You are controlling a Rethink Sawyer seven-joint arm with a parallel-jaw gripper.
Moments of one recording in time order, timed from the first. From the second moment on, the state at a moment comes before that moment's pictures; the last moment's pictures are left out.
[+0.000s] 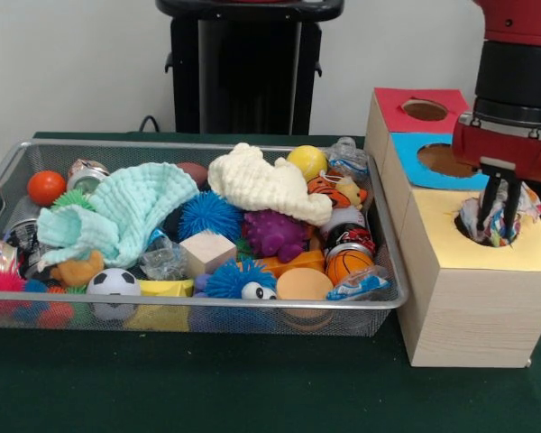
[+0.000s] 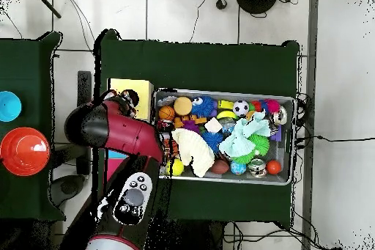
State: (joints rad) arm 0.32 -0.43 -0.32 1.51 0.60 0.29 2.19
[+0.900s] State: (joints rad) arm 0.36 -0.35 -0.40 1.45 0.61 0.32 2.23
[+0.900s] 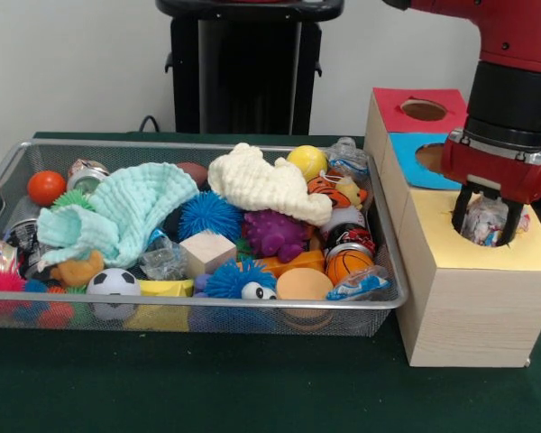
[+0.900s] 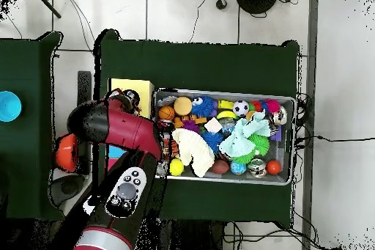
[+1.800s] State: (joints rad) arm 0.36 -0.34 -0.42 1.45 0.62 0.33 2.23
